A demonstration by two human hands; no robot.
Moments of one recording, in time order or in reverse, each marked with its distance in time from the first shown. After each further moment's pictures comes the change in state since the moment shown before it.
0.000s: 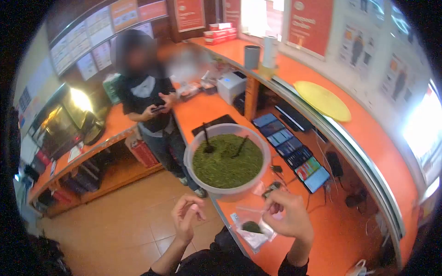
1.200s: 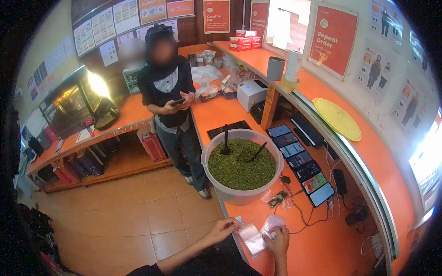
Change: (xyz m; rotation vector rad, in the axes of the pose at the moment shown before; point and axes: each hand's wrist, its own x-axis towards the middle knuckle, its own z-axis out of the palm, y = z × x) left_hand -0.039 -0.170 -0.009 0.174 -0.498 -0.284; right_hand -0.120 0.180 0.118 -0.450 0.319 0.132
